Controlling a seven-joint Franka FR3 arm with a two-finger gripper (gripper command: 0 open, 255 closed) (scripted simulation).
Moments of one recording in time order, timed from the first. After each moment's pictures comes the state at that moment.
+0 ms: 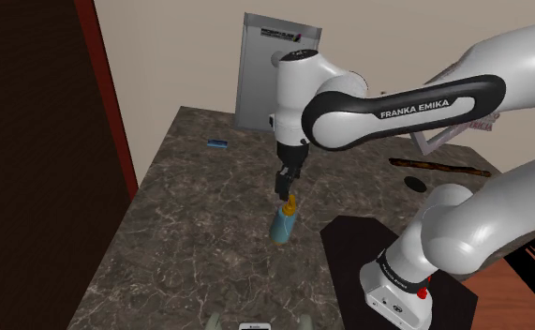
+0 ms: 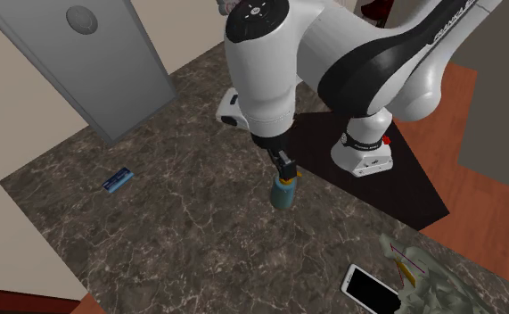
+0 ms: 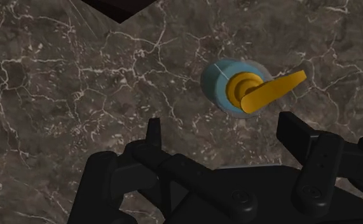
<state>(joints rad) 0.21 -0.36 0.30 -2.43 0.06 1.89 0.08</state>
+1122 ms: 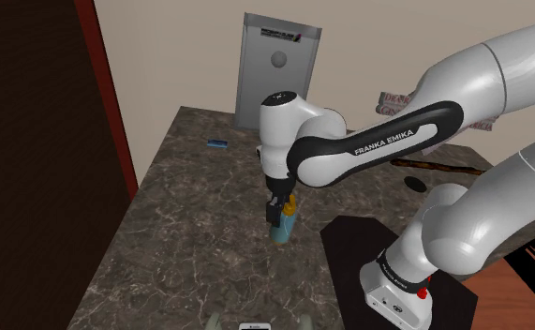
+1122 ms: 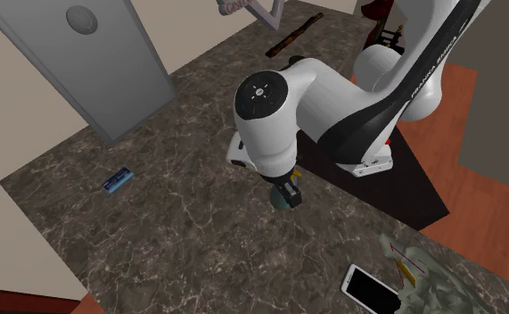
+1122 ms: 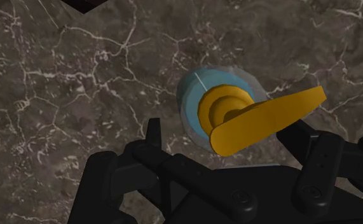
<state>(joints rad) 0.23 -0.22 0.36 -2.50 0.06 2.05 0.11</state>
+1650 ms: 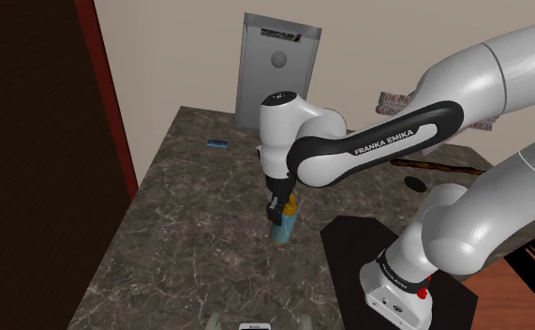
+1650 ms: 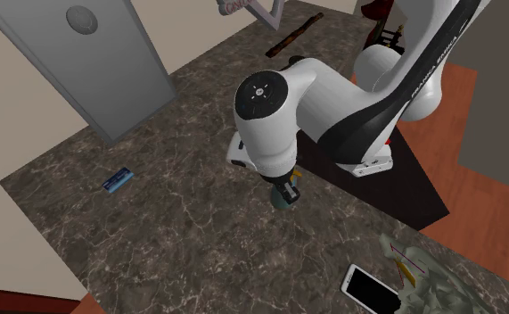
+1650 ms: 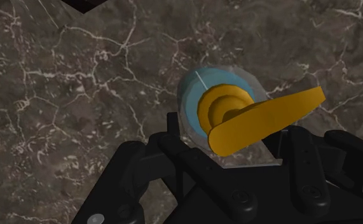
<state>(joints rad) 0.23 -0.22 0.36 -2.50 0.06 2.05 0.11</state>
